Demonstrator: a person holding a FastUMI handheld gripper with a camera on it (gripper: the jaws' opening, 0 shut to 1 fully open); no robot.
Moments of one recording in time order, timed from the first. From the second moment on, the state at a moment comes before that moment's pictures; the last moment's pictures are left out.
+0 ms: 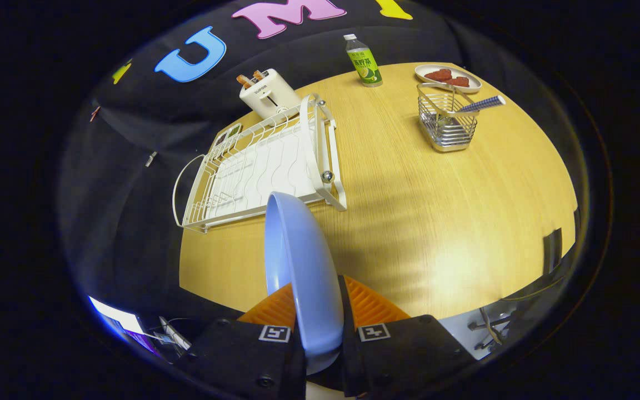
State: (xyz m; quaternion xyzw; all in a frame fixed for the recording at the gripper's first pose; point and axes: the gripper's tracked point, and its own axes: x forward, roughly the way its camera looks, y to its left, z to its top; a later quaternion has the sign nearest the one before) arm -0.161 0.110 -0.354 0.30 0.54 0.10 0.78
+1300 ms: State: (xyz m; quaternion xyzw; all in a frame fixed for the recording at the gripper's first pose) arm -0.133 0.027 -0.383 0.23 0.50 0.07 0.83
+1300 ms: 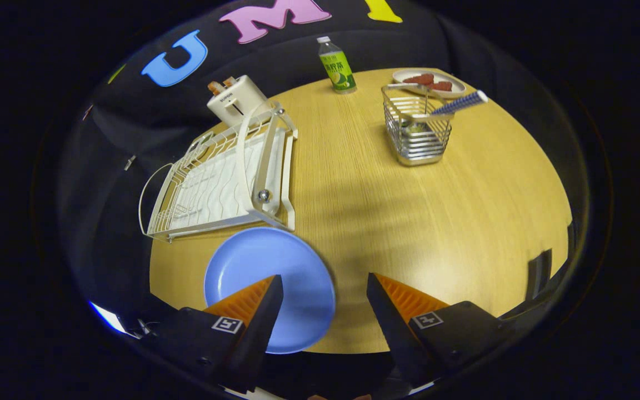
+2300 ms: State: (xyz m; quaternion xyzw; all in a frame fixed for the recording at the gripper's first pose) arm -0.012 -0.146 -0.385 0.04 0.42 0.11 0.90
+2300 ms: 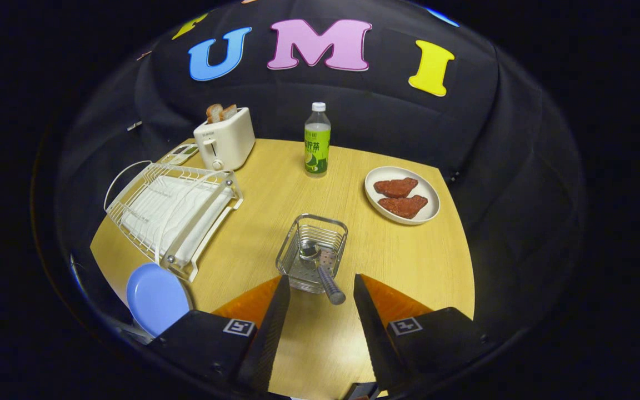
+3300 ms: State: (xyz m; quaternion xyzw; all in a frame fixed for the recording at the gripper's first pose) arm 0.000 -0.154 -0.363 0.07 0.41 0.12 0.90
